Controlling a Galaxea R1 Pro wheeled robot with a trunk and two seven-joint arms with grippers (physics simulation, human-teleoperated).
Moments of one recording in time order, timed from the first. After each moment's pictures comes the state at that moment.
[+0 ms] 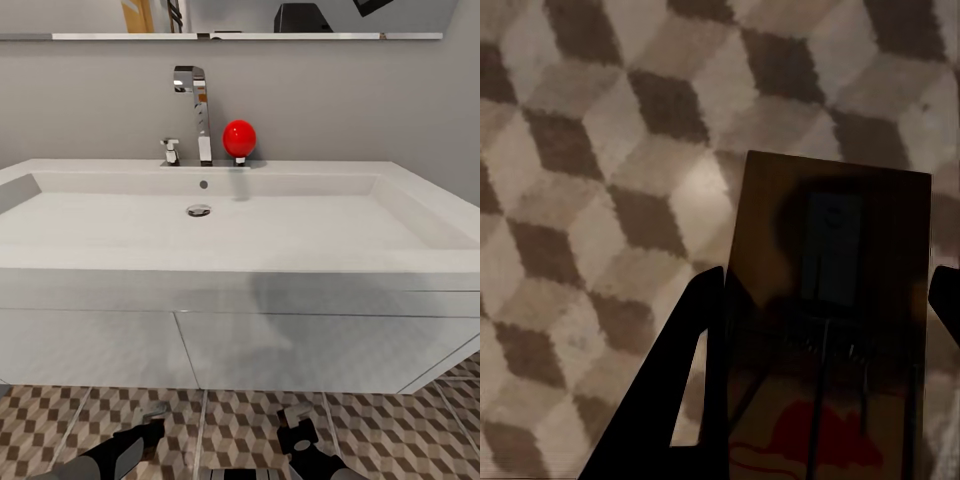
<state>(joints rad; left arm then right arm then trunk) -0.62 0.09 -0.91 -0.15 1.06 0.06 0.19 -0.59 0.17 0.01 -0.07 0.31 -0.06 -0.28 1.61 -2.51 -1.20</state>
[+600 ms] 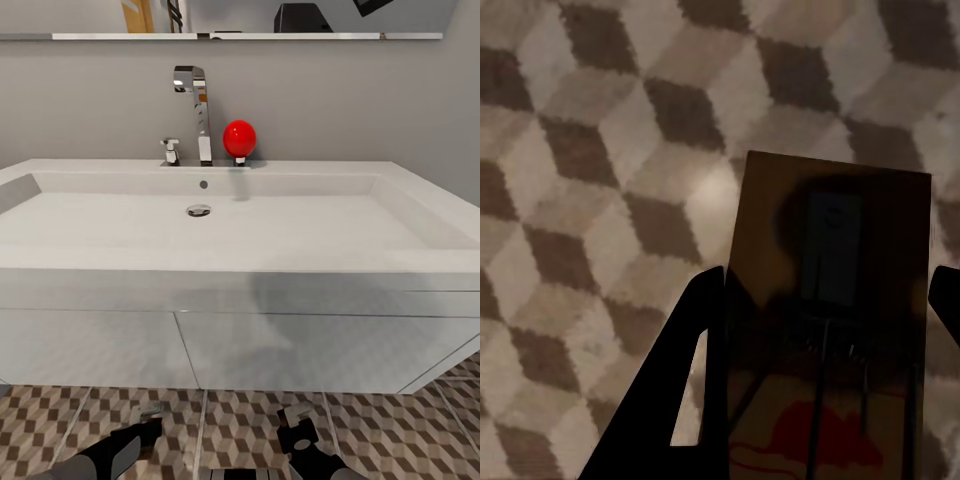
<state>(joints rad) -0.62 0.11 -0.90 -0.17 1.06 0.07 0.20 -0.59 0.17 0.01 -0.08 0.31 -0.05 -0.28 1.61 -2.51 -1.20</state>
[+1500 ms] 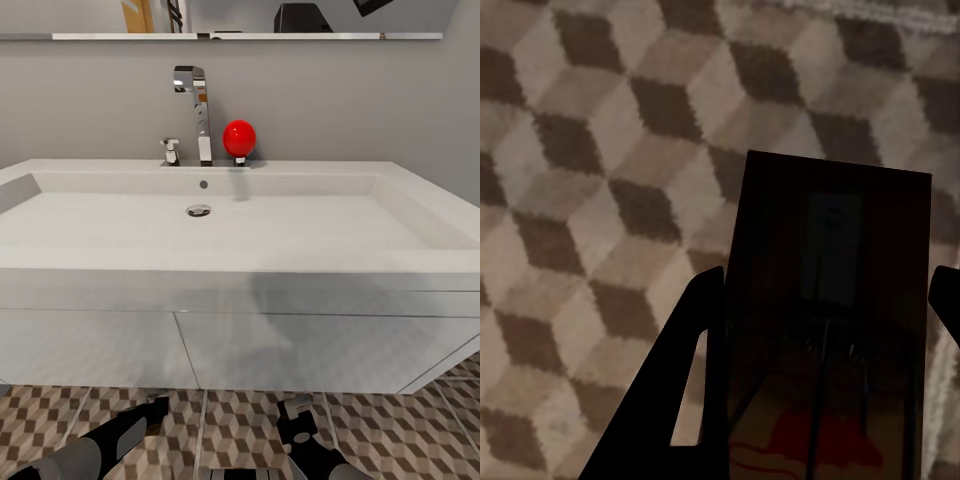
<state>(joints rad) -0.66 0.11 -0.90 -0.22 1.06 0.08 0.20 -0.59 0.17 0.01 -0.12 0.31 -0.05 -0.28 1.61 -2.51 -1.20</state>
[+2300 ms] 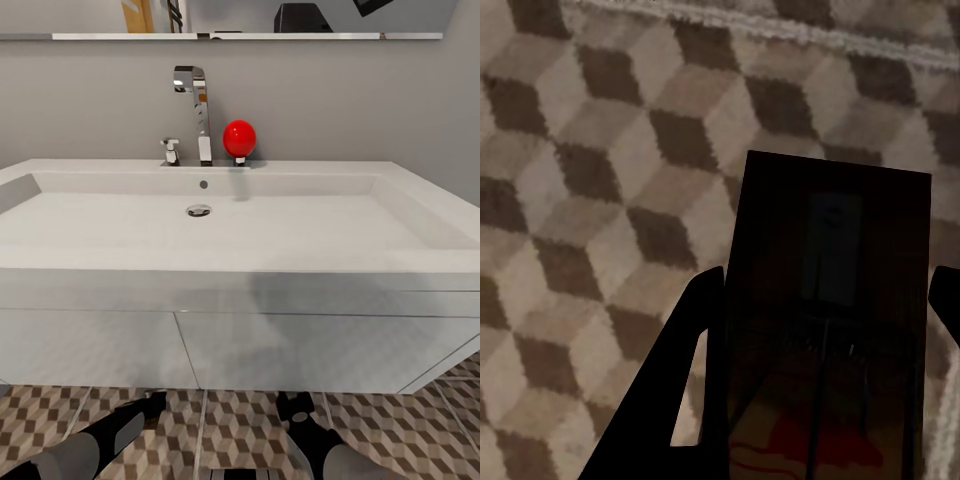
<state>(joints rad) -0.68 0.13 -0.90 -0.22 1.06 0.07 0.20 -0.64 0.17 0.01 -0.16 0.31 -0.05 -0.28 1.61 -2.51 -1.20</state>
